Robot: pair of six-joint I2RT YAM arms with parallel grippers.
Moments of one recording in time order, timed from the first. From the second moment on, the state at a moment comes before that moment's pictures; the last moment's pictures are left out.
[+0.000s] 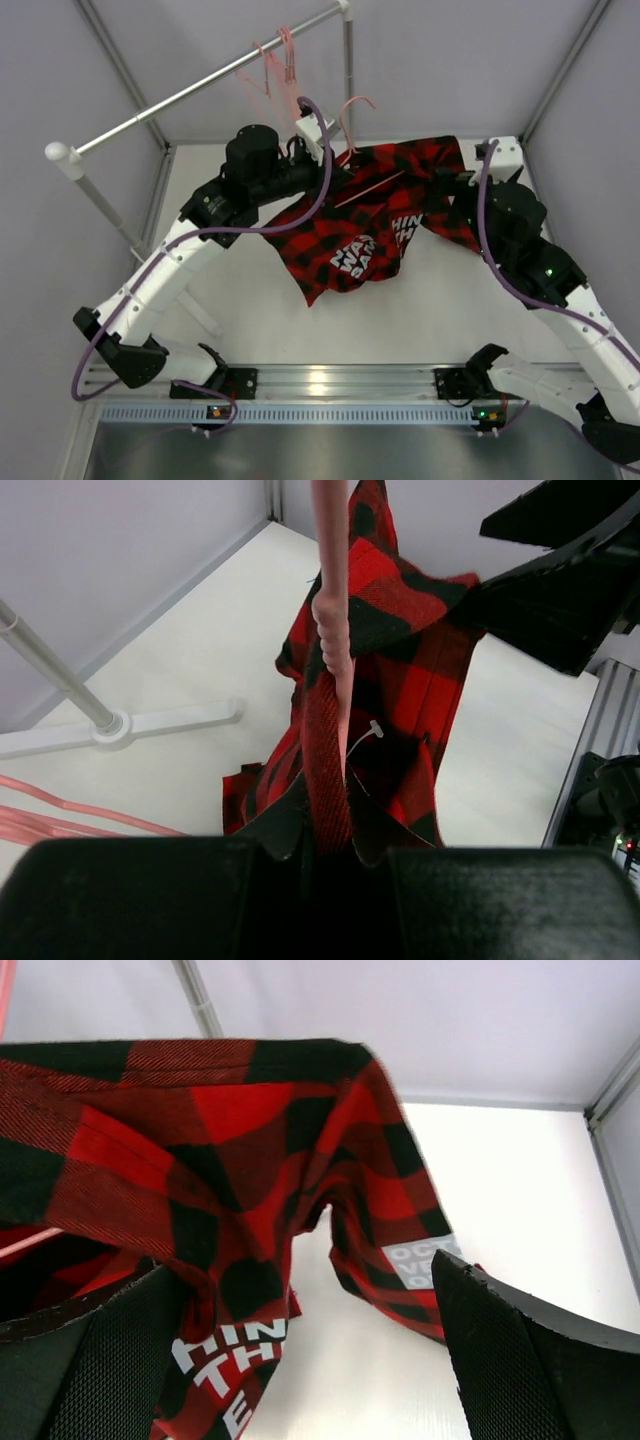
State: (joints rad) left arm -0.71 1.37 1.64 -0.43 0.29 -0.02; right arm 0.63 0.91 1.21 -0.46 0.50 0.12
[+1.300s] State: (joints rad) left arm -0.70 0.84 1.41 -0.87 0.29 -0.05; right arm 0.55 0.92 0.82 -0.27 0.34 0.18
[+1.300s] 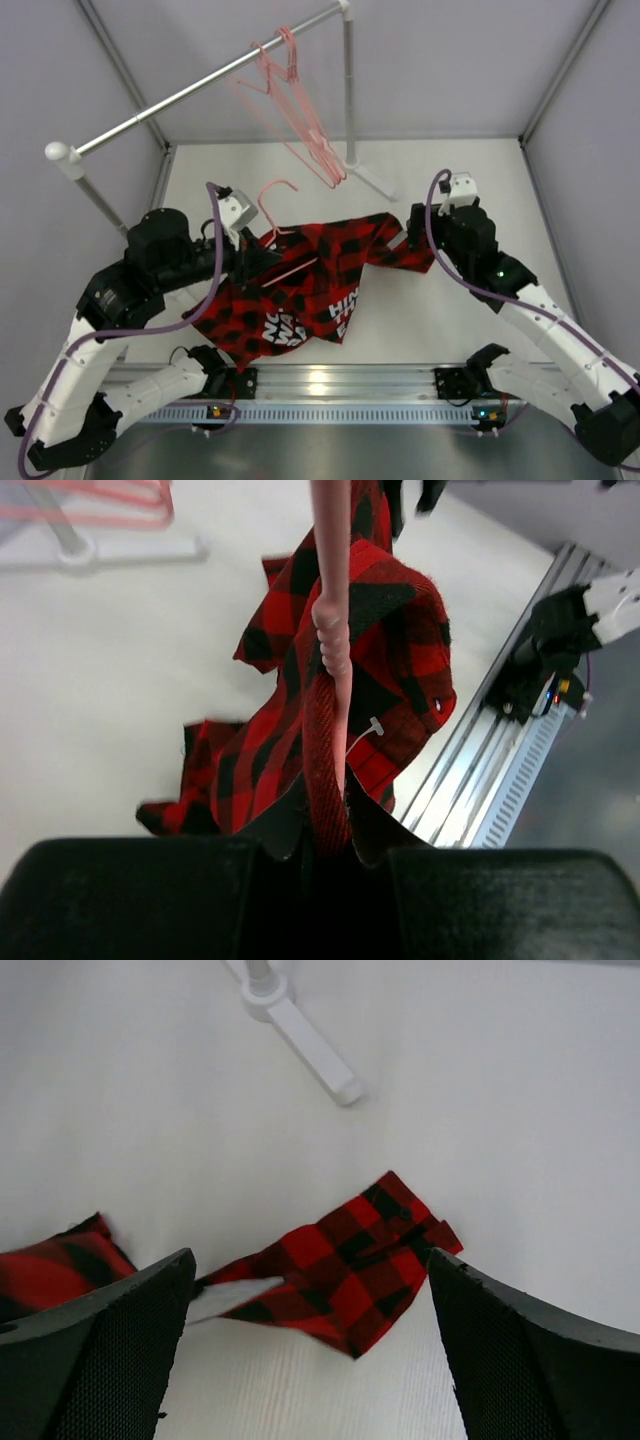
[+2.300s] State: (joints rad) left arm -0.70 0.88 1.33 -1.02 -0.62 -0.42; right arm 0.54 1.12 1.08 -0.23 -0.04 0.21
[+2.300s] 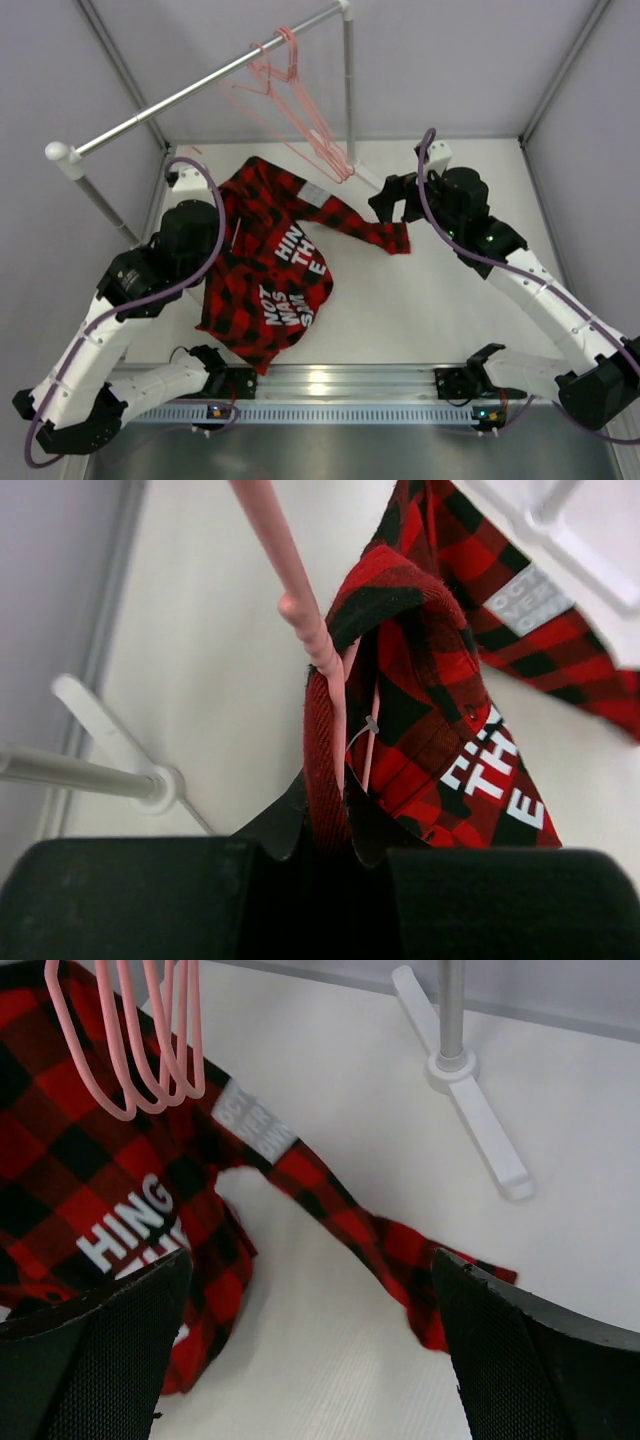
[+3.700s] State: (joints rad) left arm -0.30 1.35 1.68 -1.01 -1.08 -0.55; right arm 0.56 1.16 1.04 -0.23 -0.14 0.30
